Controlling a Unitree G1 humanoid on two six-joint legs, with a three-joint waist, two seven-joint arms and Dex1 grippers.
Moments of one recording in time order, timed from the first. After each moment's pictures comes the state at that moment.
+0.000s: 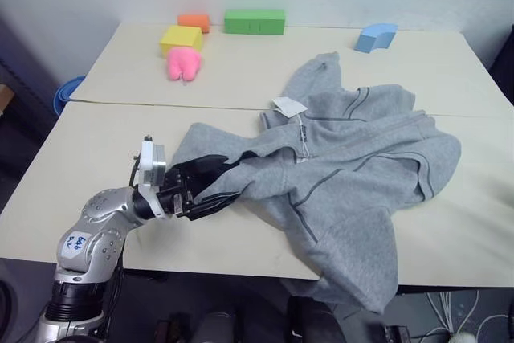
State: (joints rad) left arm -0.25 0.55 0.13 -0.24 -0.73 0.41 -0.99; right arm -0.28 -0.81 -0.87 0.52 0.31 0.37 0.02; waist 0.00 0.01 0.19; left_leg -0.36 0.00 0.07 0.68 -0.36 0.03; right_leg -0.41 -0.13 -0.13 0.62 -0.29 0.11
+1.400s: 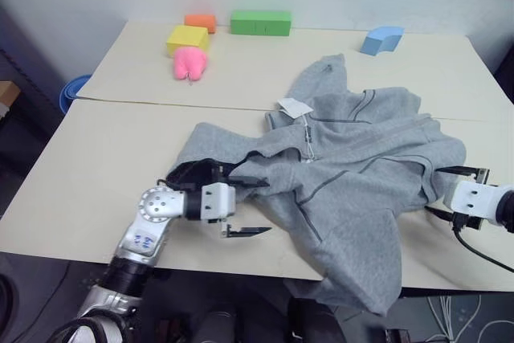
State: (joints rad) left arm -0.41 0.39 -0.21 0.10 -0.15 -0.26 -1.08; right arm -0.24 -1.10 -0.14 0.56 -0.17 -0.57 0.85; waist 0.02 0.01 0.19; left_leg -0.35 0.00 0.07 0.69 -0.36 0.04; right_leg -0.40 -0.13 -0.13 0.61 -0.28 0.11
